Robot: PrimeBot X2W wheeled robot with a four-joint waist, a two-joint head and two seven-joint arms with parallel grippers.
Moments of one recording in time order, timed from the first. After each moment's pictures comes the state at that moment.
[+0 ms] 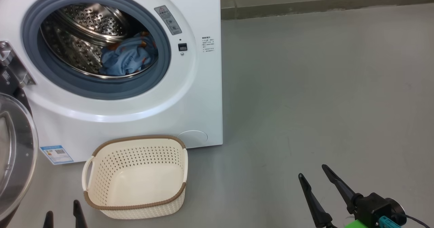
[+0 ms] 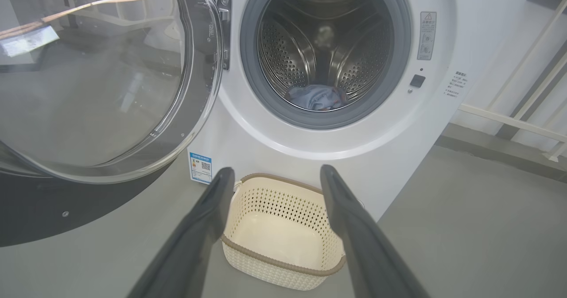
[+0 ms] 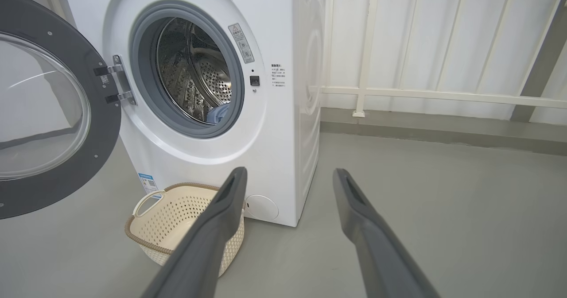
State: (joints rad) left arm 0.19 0.14 -0.02 0.02 -0.47 0.16 -0.22; right arm 0.06 -0.14 0.15 0.05 0.18 0.13 -0.22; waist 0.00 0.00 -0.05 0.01
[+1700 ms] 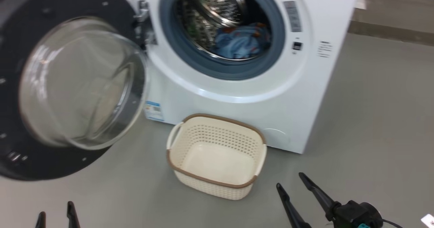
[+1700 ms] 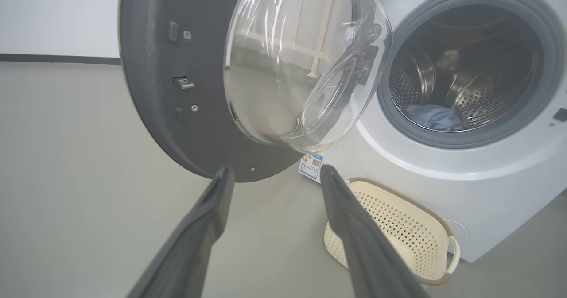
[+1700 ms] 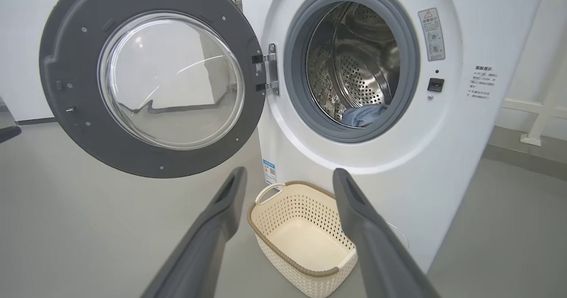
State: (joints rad) left arm 0.21 0.19 -0.02 0.00 -0.48 0.17 -0.20; right arm 0.06 -0.12 0.25 0.06 0.19 0.13 -0.24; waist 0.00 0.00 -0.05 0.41
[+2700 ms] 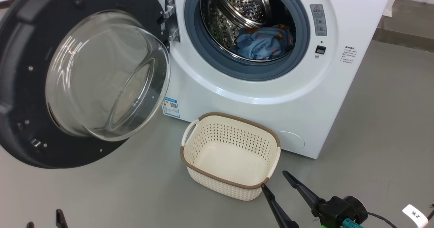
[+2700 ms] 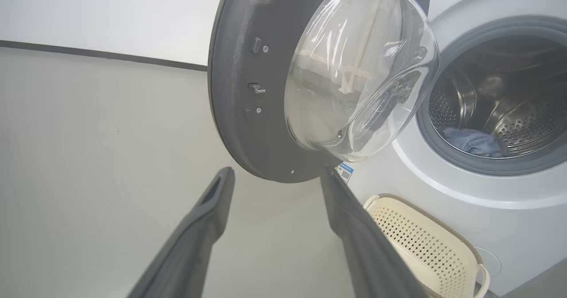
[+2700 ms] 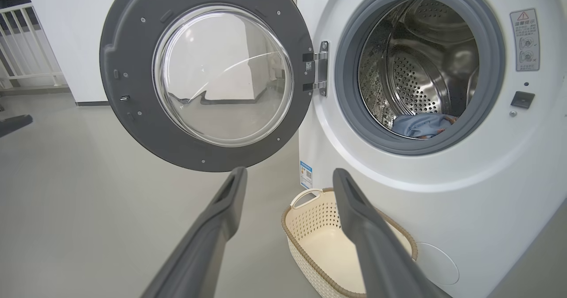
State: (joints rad) left arm 0.27 0.18 0.03 -0.07 -0.50 0.21 -0.23; right arm 0.00 -0.13 0.34 0.12 0.20 0.13 -0.25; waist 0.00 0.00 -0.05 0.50
